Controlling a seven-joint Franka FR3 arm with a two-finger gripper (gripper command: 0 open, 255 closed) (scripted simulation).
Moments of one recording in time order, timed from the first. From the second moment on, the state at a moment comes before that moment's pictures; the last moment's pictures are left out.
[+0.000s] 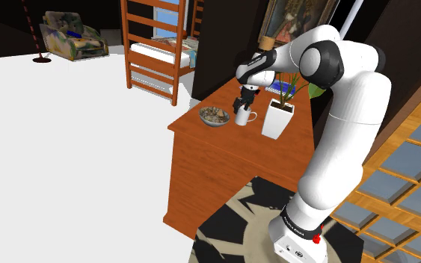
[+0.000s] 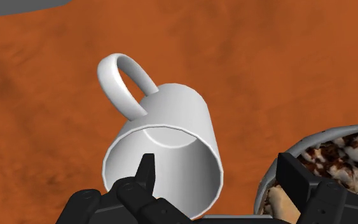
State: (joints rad) arm -0.18 0.24 -0.39 -1.98 0.14 2.30 -0.55
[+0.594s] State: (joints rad) arm -0.18 0.24 -0.39 -1.98 0.14 2.30 -0.55
